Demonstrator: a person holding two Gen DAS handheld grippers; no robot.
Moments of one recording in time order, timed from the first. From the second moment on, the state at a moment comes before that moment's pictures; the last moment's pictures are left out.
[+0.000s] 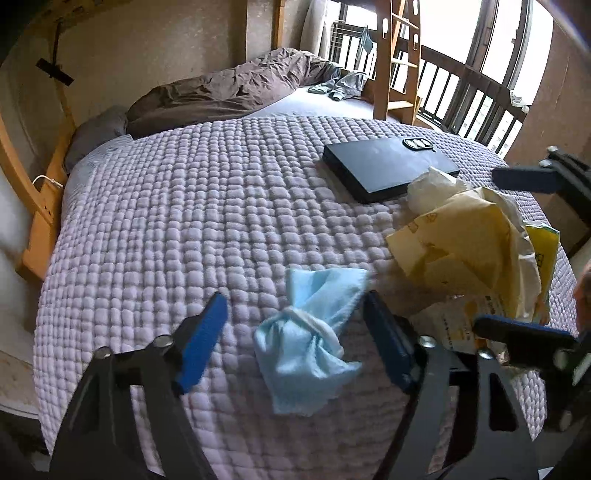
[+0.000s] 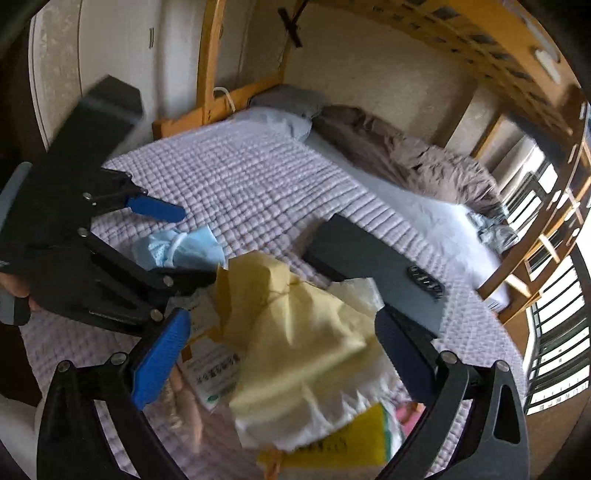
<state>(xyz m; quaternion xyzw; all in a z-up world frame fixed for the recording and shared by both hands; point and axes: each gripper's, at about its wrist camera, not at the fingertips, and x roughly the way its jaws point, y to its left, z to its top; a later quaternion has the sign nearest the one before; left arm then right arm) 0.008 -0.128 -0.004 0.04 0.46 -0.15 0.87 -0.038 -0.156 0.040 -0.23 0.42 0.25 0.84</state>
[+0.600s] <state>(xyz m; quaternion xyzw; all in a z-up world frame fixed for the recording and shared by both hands) -0.006 -0.117 0.004 0.05 0.45 -0.15 0.88 -0.034 -0.209 0.069 -0.07 0.42 0.25 0.87</state>
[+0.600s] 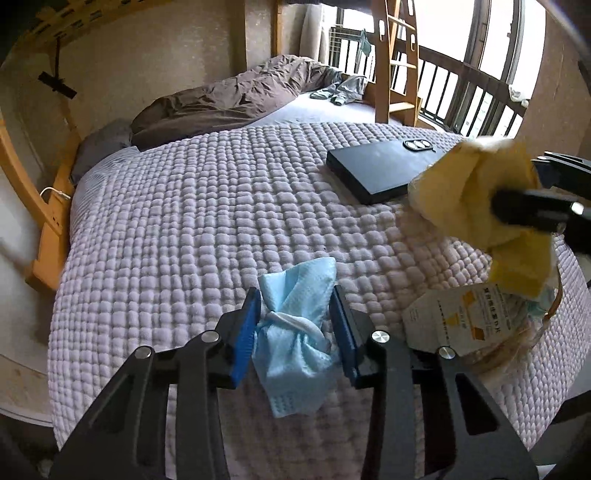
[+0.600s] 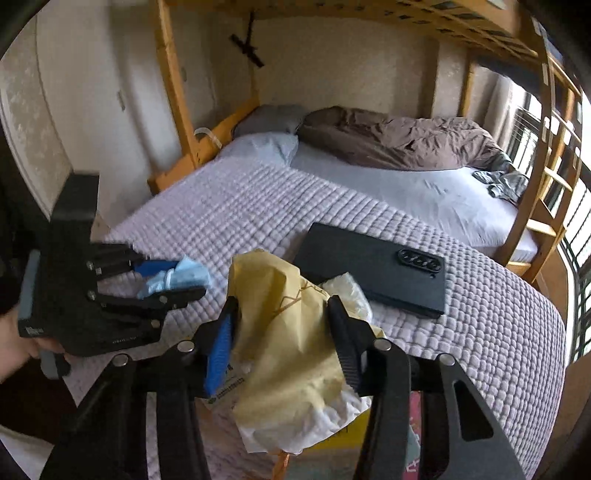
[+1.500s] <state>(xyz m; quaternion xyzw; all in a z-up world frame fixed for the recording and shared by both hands) -0.093 -0.113 0.052 0.00 0.44 -0.16 0.88 -0.141 -0.263 0.102 0.01 0.40 0.20 0.89</state>
